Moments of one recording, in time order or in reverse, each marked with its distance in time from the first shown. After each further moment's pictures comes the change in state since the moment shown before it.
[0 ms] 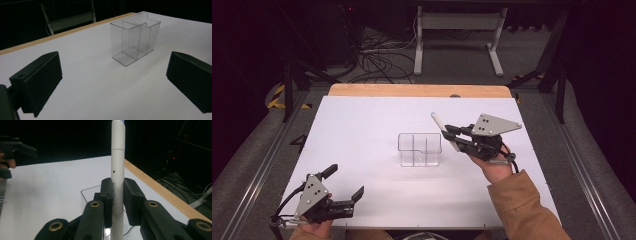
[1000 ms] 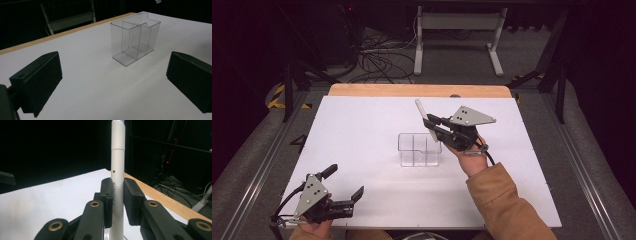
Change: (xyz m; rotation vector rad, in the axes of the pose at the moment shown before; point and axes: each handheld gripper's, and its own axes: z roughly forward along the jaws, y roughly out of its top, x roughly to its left) left arm 0.001 0.000 0.000 -0.001 -0.002 0.001; right arm 0.002 0.002 0.058 -0.097 -0.066 0.110
